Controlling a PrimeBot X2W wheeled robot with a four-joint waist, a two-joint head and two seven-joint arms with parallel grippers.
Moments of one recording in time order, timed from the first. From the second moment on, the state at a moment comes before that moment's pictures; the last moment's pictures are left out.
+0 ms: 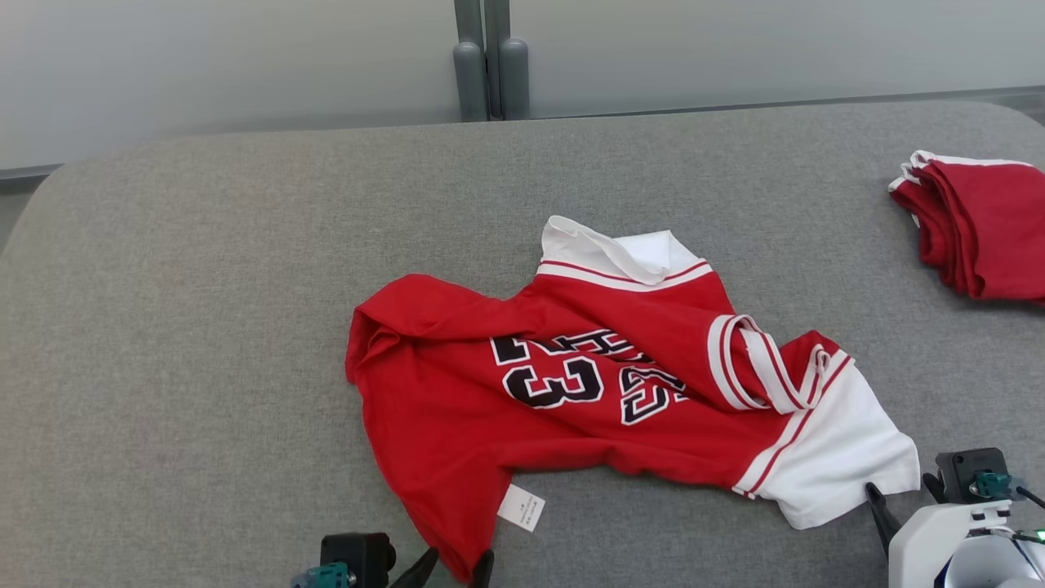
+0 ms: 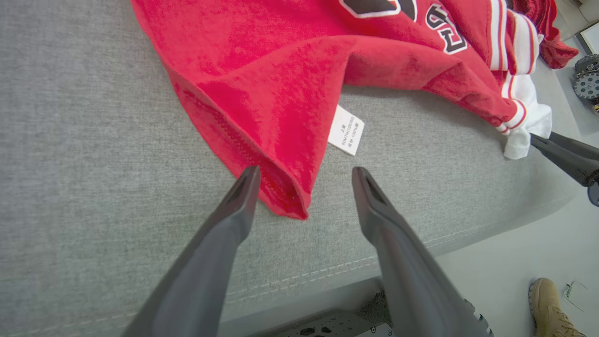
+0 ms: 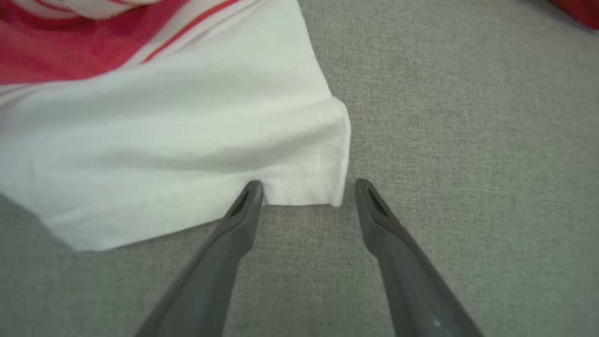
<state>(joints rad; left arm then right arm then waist) 0.17 0.08 -0.37 0.04 -0.50 -0.02 0.29 0.02 -0.27 -0.03 0.37 0.14 0.13 0.17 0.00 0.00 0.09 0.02</state>
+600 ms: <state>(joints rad) 0.12 0.08 -0.39 0.12 -0.48 0.03 0.32 0.00 -0.29 0.01 0.27 0.17 0.13 0.27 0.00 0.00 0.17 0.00</state>
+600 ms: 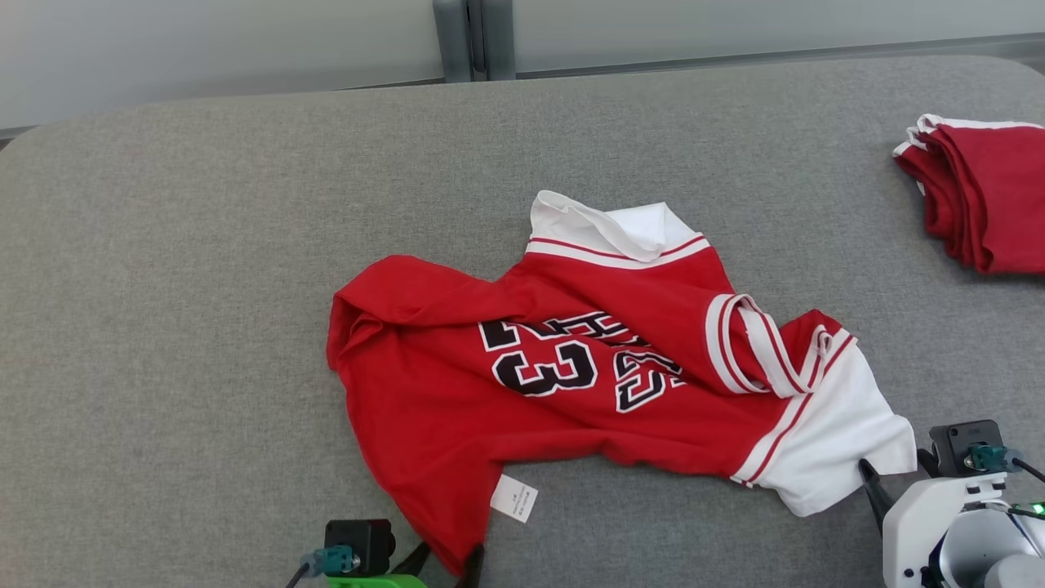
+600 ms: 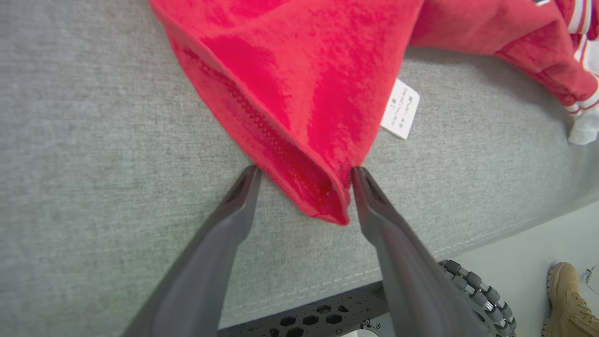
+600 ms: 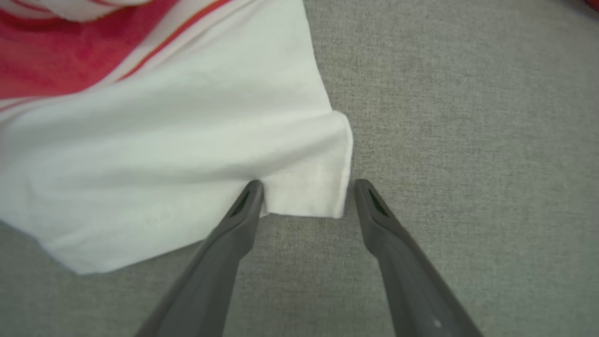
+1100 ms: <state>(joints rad) 0.09 0.07 -0.39 0.22 -0.54 -0.02 0.28 0.02 -0.30 0.03 0.20 0.31 0.13 0.23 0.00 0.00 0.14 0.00</state>
